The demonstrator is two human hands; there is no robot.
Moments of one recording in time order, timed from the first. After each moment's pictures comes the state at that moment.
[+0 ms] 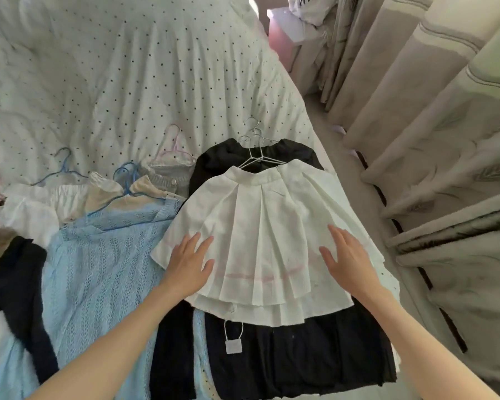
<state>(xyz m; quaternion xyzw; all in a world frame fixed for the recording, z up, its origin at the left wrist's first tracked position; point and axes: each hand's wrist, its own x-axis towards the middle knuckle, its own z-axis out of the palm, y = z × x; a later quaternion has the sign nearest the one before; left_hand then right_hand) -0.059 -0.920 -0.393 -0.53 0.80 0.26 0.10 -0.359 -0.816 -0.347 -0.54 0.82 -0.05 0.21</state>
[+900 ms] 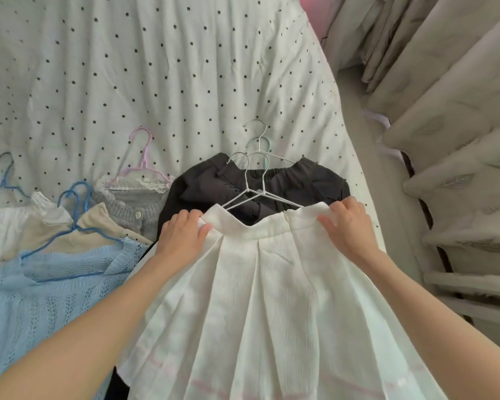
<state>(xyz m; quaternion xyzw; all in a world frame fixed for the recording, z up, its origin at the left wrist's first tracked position) -0.170 -1.138 -0.496 -0.61 0.76 0.18 0.10 -0.475 -1.075 -0.486 -0.56 0.81 -0.04 0.20</state>
